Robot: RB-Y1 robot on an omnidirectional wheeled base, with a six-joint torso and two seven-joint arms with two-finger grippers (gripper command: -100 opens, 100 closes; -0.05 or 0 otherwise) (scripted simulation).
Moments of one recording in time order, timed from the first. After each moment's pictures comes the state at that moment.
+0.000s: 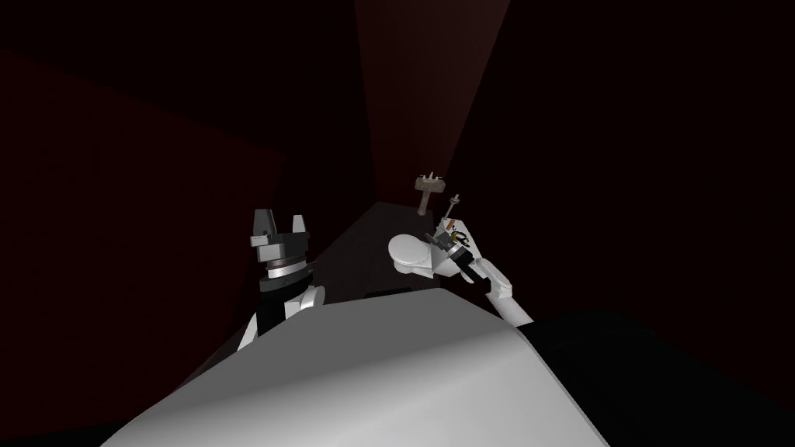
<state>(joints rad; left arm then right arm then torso) 0.52 -0.01 0.03 -2.35 -0.06 -0.54 0.05 0.37 -0.64 -0.10 -1.89 0.68 -0.47 0.30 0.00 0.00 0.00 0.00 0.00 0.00</state>
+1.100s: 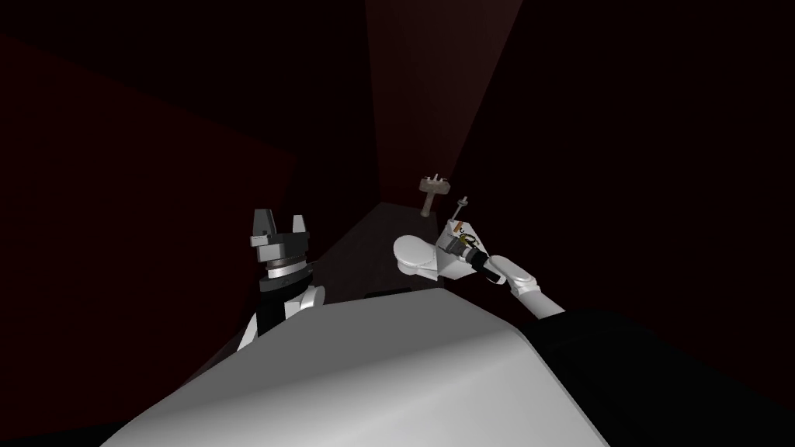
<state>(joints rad) 0.52 -0.01 0.03 -2.35 -0.06 -0.54 0.05 0.39 -0.93 -0.10 -1.65 0.90 -0.45 0.48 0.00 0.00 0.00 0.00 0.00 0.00</state>
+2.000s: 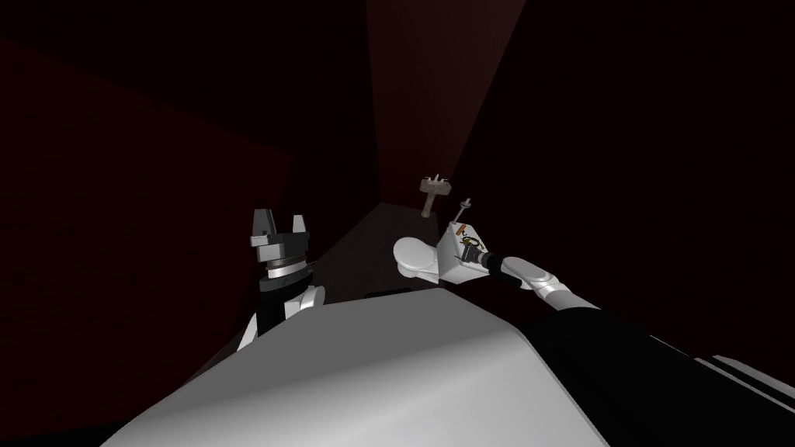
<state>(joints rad) 0.52 -0.01 0.03 -2.35 -0.06 -0.54 0.05 0.46 -1.14 -0.05 -1.49 1.03 -0.42 0.61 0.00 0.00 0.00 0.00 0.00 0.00</state>
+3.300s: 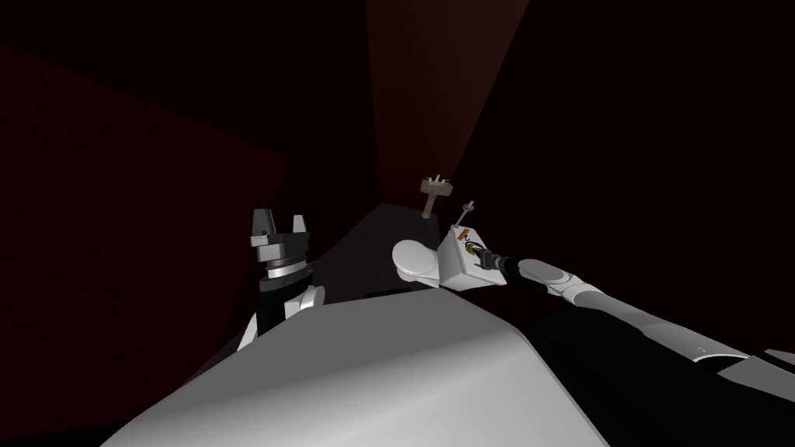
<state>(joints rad) 0.52 -0.01 0.03 -2.35 -0.06 -0.54 0.05 0.53 -1.30 -0.01 -1.35 1.11 -0.37 0.71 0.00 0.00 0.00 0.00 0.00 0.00</state>
